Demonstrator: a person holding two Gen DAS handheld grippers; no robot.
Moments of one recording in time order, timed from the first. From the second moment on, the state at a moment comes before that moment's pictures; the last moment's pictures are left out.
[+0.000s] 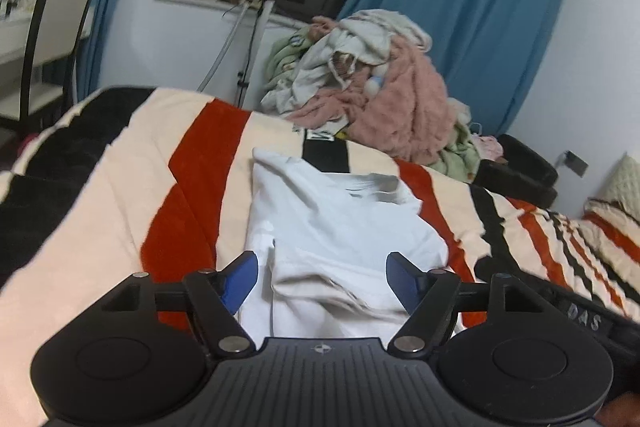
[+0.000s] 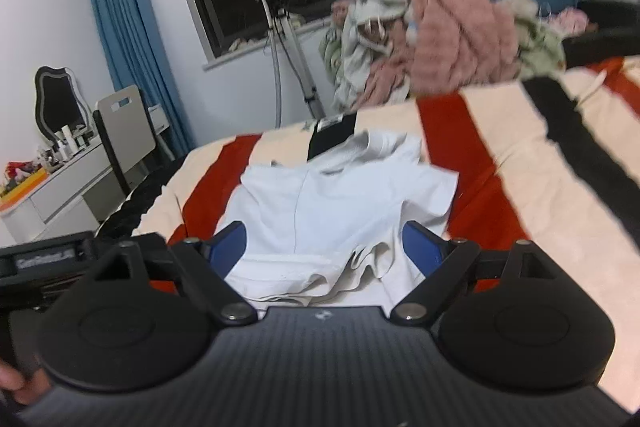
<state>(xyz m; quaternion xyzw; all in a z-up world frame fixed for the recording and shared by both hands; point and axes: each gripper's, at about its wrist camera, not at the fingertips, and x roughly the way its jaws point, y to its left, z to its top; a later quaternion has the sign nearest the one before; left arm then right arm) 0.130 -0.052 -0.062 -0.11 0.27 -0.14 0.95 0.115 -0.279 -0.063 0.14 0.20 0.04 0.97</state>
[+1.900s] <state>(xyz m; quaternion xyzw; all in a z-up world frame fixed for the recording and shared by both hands) 0.060 0.018 -0.157 -0.45 0.38 -0.06 0.81 0.031 -0.291 -0.053 0.16 0.23 -0.05 0.96</state>
